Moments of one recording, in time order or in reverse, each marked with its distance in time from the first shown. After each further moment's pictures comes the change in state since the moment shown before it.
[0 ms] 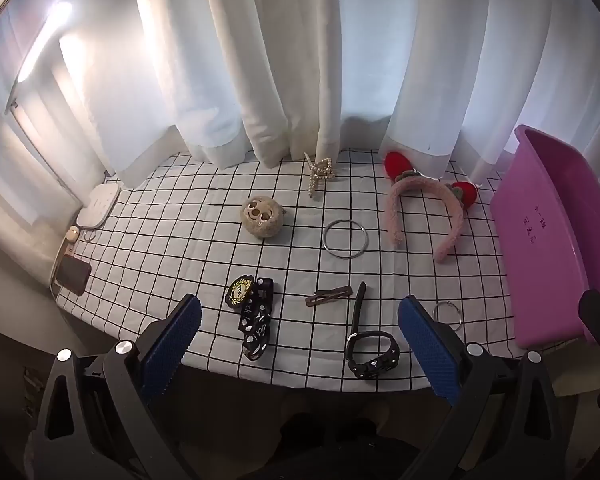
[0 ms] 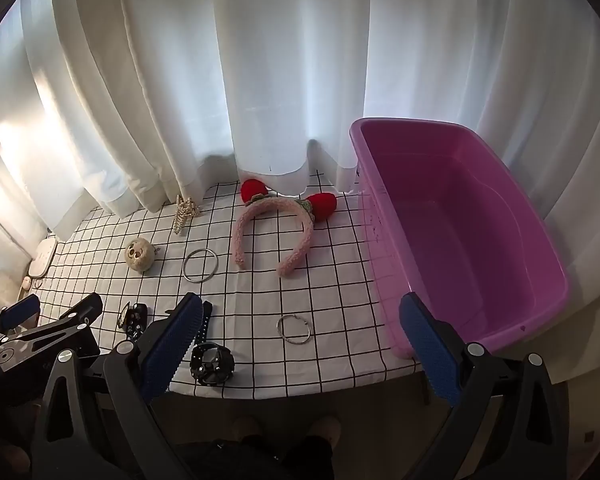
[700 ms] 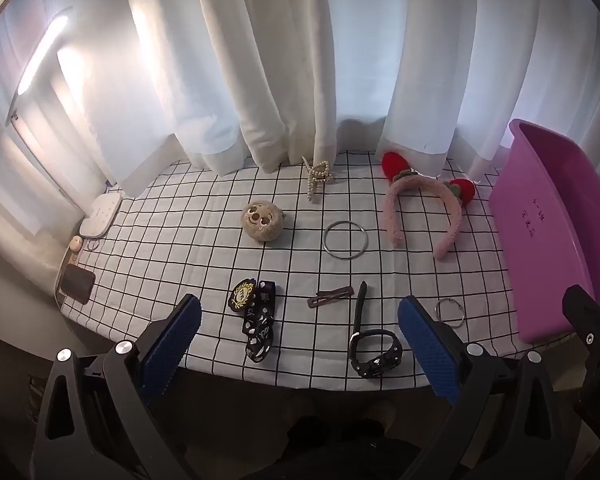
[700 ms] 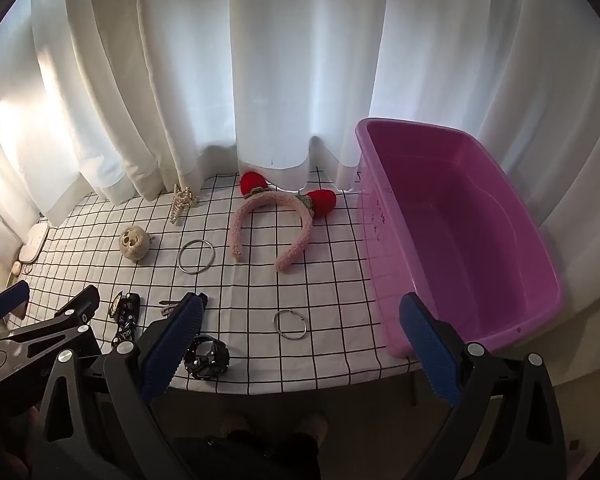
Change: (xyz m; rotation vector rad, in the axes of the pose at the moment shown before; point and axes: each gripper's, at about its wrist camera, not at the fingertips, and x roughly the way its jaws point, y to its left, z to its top) left arm -0.005 -0.005 0.000 0.048 -0.016 0.020; right arm 0.002 0.012 0.002 -0.054 0.018 -0.045
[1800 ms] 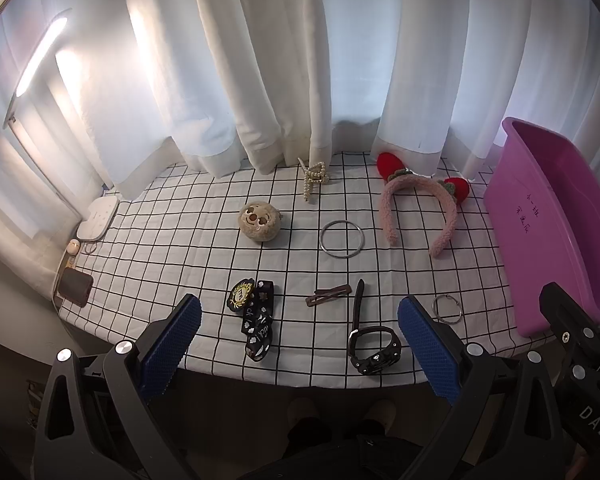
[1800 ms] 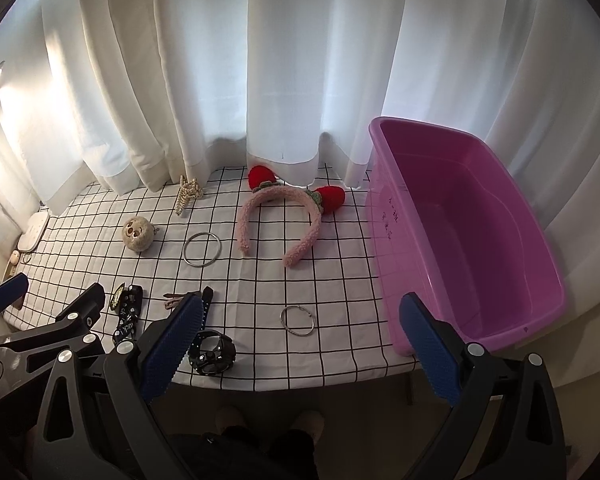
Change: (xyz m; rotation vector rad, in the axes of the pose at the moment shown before) left arm -0.004 -0.002 -0.005 0.011 -0.009 -0.015; right arm 0.002 0.017 -0.007 -0.025 0.000 -0.011
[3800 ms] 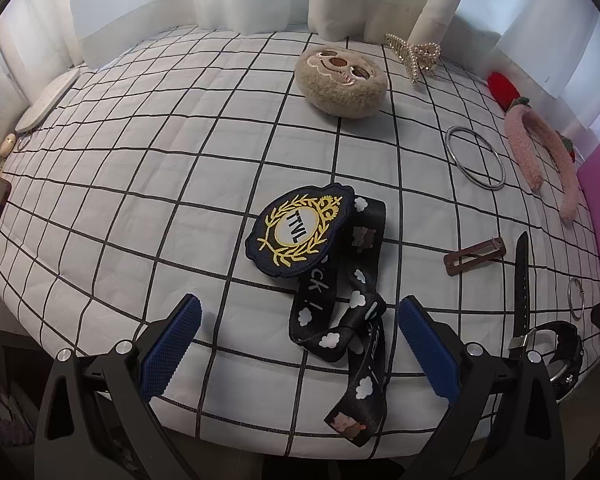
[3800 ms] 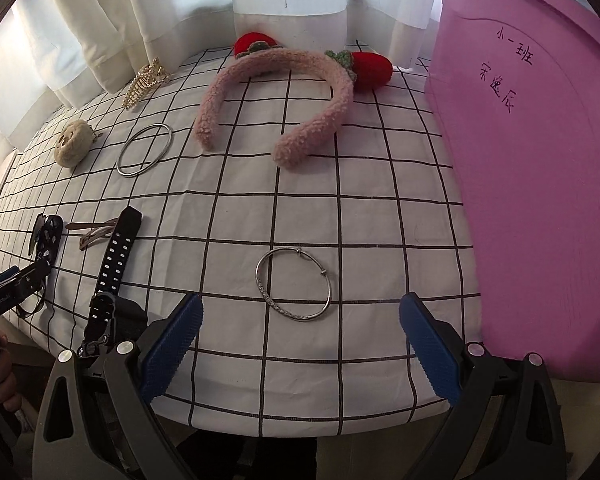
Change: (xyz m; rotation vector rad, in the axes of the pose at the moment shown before) left arm 0.227 0.102 -0.080 -0.164 0.187 -0.097; right arm 0.219 -0.015 -0.064 -0.044 0.246 0.081
